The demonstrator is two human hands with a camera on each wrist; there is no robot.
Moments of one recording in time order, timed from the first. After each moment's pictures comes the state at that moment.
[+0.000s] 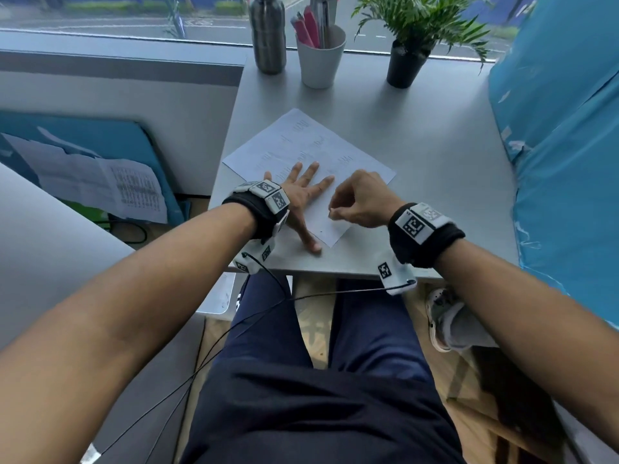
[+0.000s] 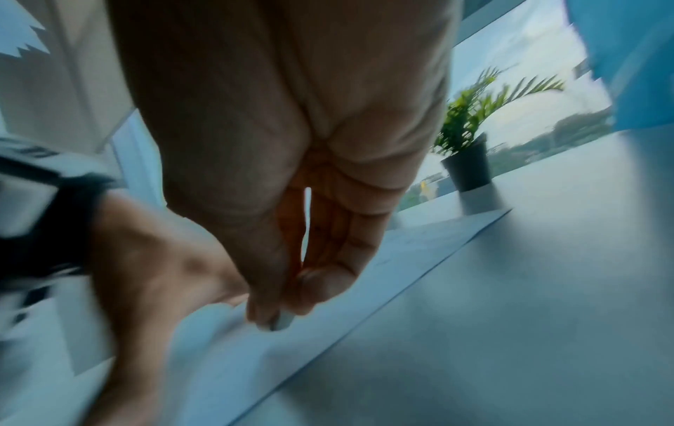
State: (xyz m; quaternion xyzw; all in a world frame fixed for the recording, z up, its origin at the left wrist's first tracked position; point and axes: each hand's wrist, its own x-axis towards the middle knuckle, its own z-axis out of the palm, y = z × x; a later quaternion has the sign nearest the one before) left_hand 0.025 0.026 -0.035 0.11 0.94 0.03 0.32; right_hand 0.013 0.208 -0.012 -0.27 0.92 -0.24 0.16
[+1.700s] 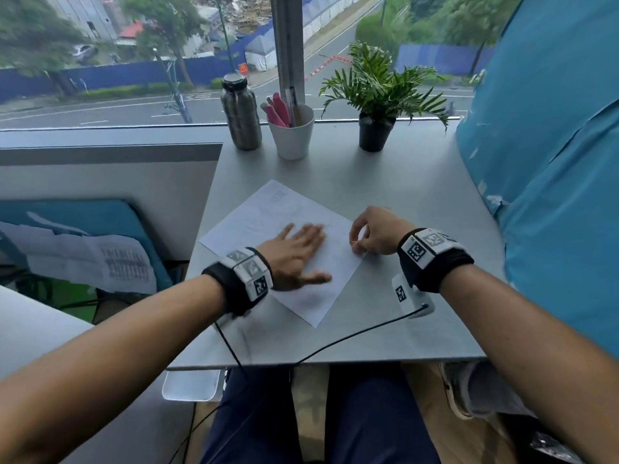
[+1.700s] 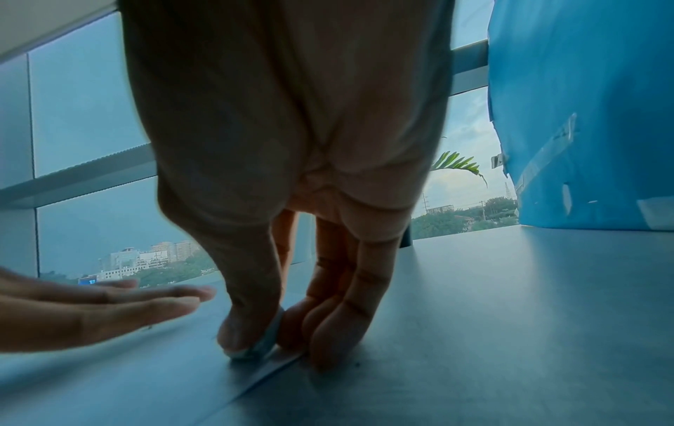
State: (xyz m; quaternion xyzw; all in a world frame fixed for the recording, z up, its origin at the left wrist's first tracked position) left_hand -0.015 0.045 -0.037 0.25 0.95 -0.04 0.19; right_hand -0.084 0.258 -0.017 -0.15 0.95 -0.19 0.20
